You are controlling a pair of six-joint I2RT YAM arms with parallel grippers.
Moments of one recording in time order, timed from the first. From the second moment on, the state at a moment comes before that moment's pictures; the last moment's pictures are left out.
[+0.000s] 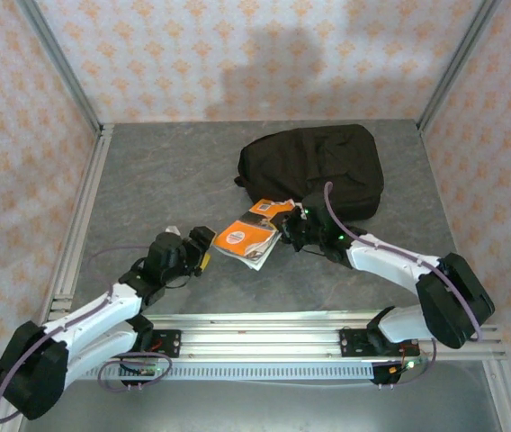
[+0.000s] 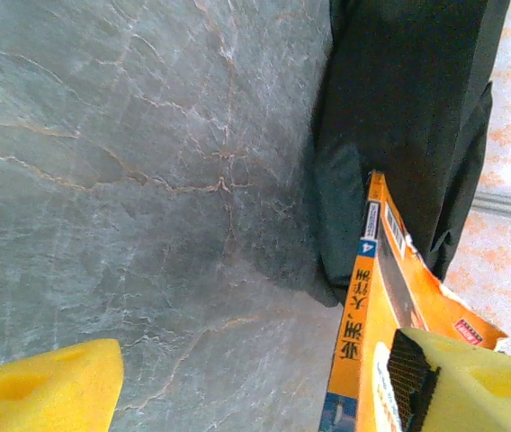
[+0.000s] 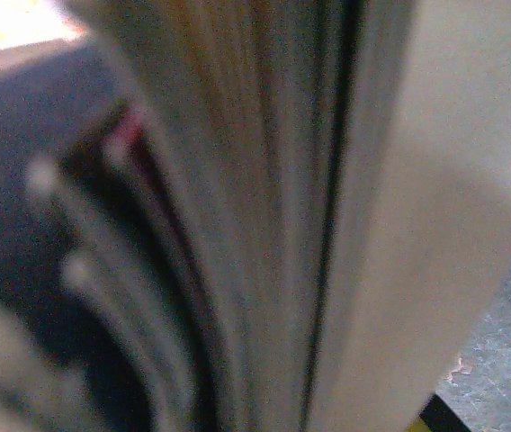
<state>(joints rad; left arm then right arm) -0.49 0.92 0.25 0.12 0.09 -1.51 0.64 1.35 0.69 0.08 -0.30 1.51</state>
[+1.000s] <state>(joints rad) -0.53 0.74 0.57 -0.19 -0.06 -1.15 0.68 1.30 0.79 -0.16 -0.14 1.21</state>
